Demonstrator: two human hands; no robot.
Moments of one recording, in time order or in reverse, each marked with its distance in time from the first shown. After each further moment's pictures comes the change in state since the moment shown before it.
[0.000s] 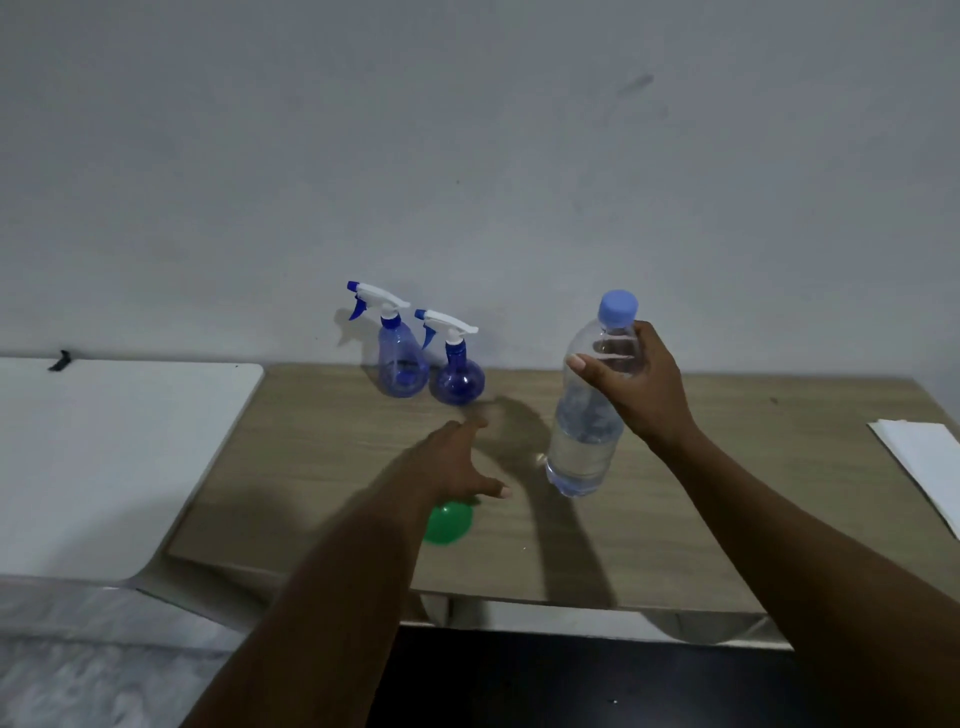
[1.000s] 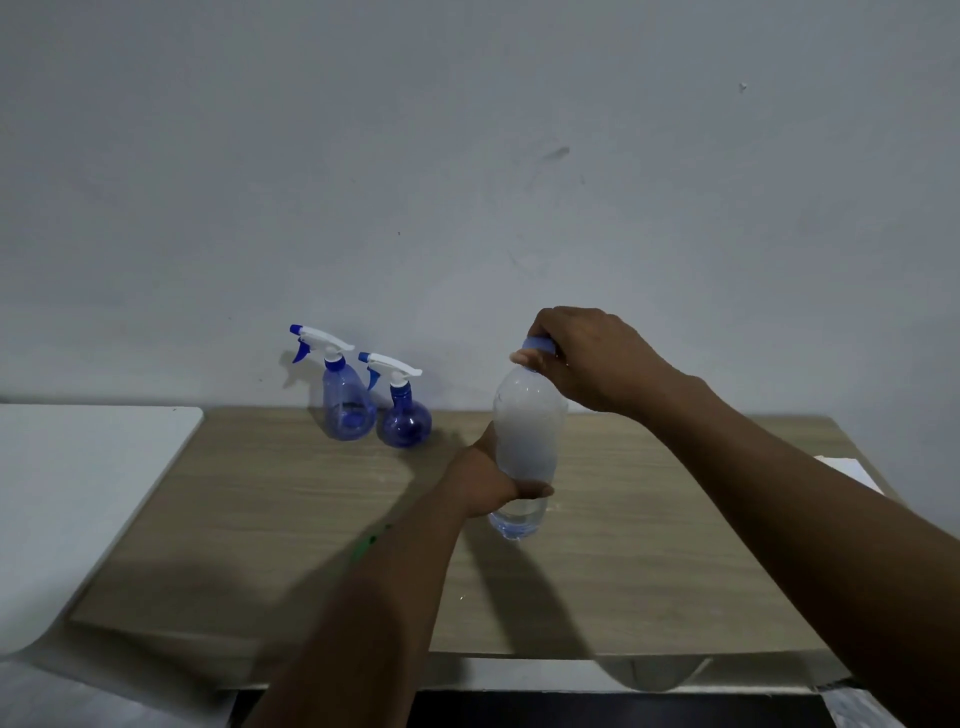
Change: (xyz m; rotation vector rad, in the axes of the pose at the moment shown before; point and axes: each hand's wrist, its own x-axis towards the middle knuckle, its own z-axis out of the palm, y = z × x) left_hand 0.057 0.101 0.044 -0.228 0.051 0.234; right_hand 0.048 -0.081 -0.057 -0.904 -0.303 -0.552
